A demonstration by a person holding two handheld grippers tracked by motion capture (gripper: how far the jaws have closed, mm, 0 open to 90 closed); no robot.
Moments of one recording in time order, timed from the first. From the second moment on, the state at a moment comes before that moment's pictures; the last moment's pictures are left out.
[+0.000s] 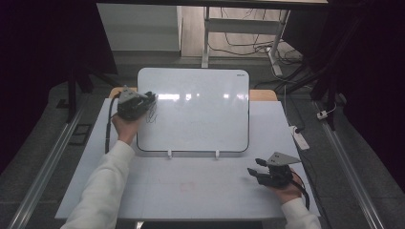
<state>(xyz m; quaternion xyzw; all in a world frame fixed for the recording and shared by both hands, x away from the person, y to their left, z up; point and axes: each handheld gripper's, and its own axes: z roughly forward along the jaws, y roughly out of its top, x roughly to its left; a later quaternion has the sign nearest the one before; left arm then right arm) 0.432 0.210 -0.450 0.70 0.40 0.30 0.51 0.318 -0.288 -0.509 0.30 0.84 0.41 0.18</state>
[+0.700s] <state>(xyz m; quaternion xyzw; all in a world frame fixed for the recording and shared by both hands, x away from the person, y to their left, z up) 0.428 0.231 -0.449 0.68 0.43 0.31 0.50 0.317 -0.288 -0.507 0.30 0.84 0.41 0.19</state>
